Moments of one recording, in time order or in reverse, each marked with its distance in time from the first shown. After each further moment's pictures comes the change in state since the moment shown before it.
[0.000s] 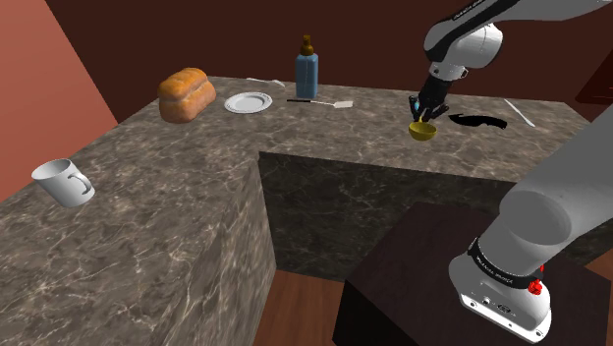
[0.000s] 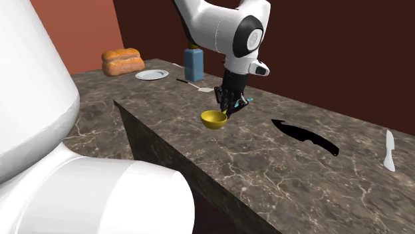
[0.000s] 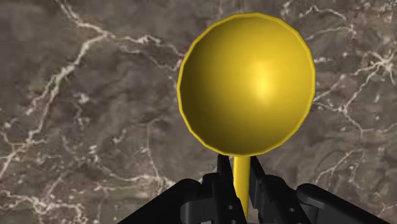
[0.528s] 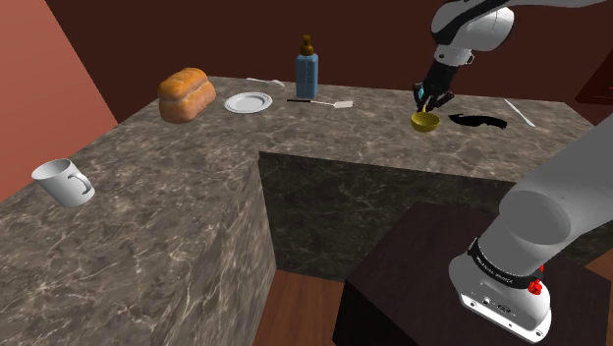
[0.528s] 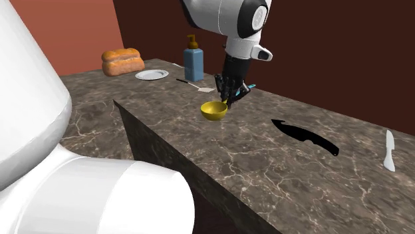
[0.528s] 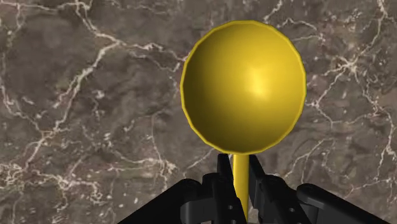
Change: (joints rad) arm -0.007 -0.062 0.009 0.055 -0.040 -0.108 0.042
